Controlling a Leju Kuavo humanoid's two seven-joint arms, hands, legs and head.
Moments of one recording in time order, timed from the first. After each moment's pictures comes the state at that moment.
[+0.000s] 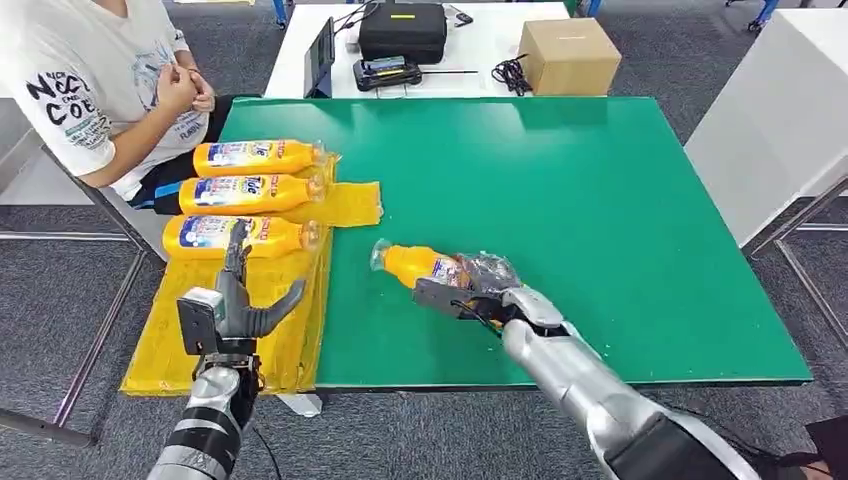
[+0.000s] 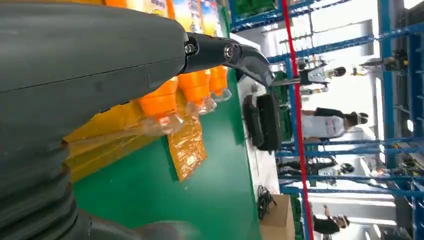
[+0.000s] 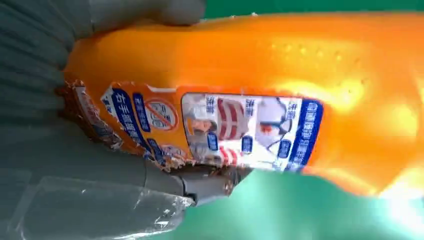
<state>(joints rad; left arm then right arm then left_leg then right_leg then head) -0.29 -0.21 0.07 -0.95 -0.13 0.19 -0.65 -0.59 0.01 0.72 -0.66 0.59 -0.19 -0.11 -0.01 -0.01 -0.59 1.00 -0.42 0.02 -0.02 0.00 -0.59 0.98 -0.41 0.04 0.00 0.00</state>
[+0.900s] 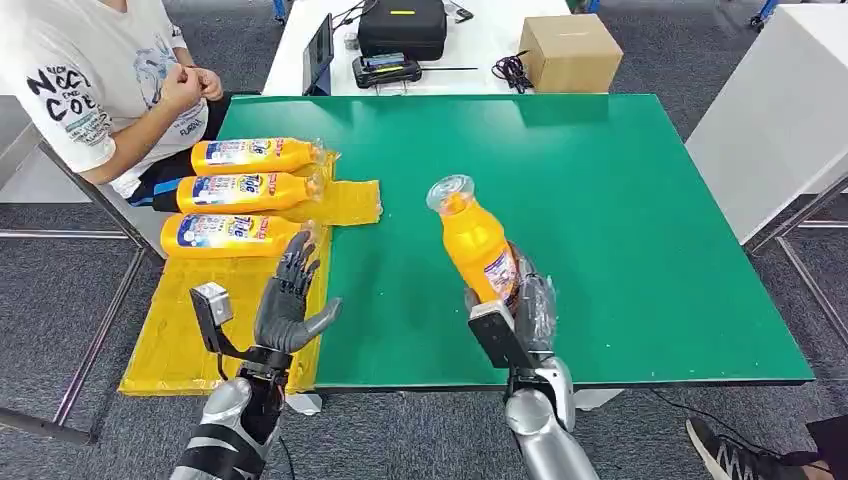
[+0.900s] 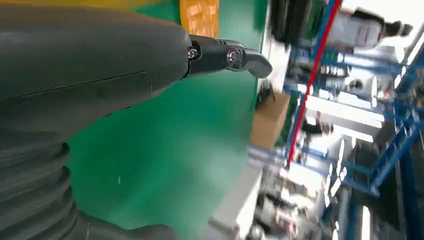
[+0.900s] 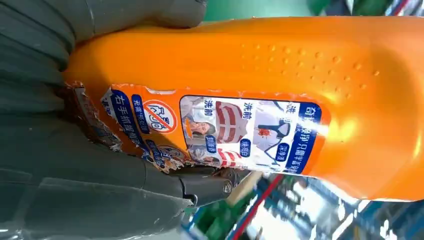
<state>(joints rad) -0.23 -0.24 -0.09 -1.07 0.19 -0.17 -0.41 -0.14 0.19 0.23 -1.20 0.56 -0.46 -0.52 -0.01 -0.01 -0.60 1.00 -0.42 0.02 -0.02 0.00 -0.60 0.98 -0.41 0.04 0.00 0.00</state>
